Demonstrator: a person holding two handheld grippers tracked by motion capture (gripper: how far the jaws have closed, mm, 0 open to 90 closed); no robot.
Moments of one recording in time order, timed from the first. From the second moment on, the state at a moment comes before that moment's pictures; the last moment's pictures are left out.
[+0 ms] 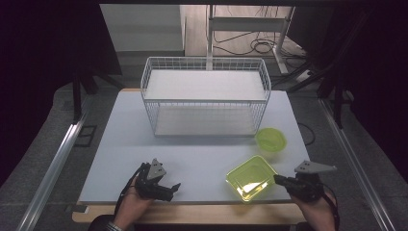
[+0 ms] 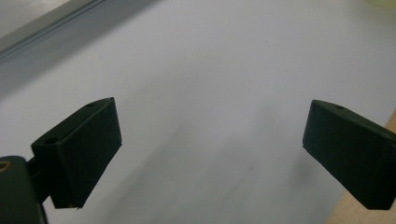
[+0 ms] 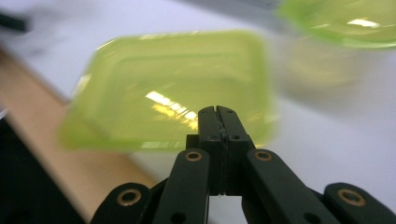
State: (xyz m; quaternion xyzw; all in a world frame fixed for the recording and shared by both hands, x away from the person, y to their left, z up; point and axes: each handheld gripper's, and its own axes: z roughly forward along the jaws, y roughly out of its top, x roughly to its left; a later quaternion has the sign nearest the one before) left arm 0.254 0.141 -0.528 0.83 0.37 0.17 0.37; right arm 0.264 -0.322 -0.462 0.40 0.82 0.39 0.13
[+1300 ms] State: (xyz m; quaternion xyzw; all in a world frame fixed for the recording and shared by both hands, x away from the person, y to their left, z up) left arm 0.239 0.103 -0.521 0.86 0.32 0.07 0.39; right arm 0.276 -0.271 -0.493 0.37 0.84 0.38 0.05
